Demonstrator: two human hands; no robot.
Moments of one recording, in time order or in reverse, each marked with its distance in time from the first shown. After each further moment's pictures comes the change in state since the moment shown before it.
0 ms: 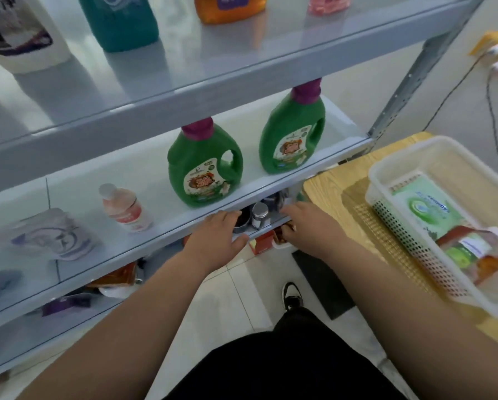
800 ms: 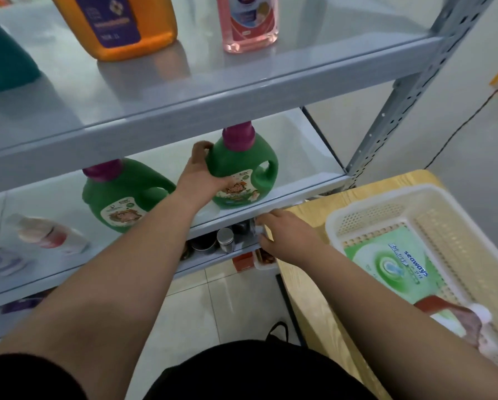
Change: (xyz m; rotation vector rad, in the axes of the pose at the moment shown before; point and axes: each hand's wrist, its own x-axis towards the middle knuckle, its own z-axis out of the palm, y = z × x) left_hand 0.217 0.106 -0.054 -0.527 0.344 -0.316; right_hand 0.072 0.141 -0.071 0.046 -0.081 -0.220
